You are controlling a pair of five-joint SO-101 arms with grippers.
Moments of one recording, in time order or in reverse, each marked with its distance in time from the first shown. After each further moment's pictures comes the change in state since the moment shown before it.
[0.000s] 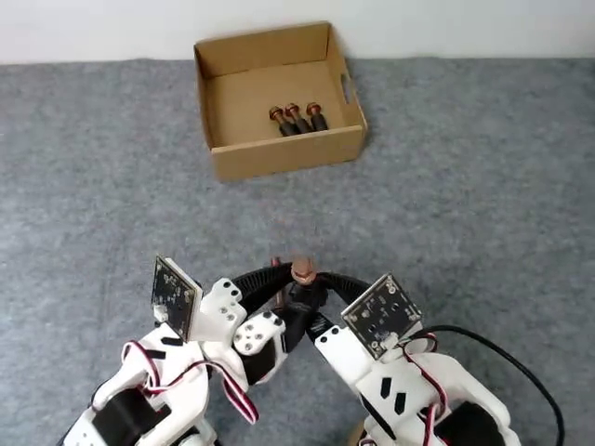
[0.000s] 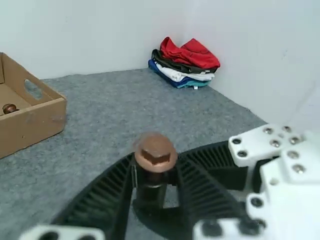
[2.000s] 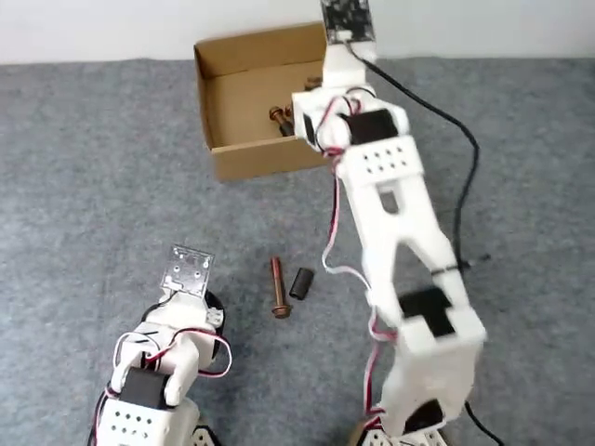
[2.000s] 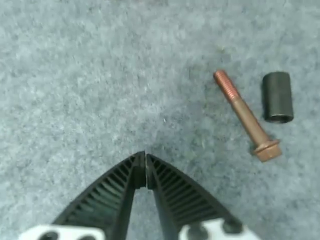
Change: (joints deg) left arm -36.2 0.5 26.9 7.5 -20.4; right arm 20.9 119.1 -91.7 -11.6 -14.9
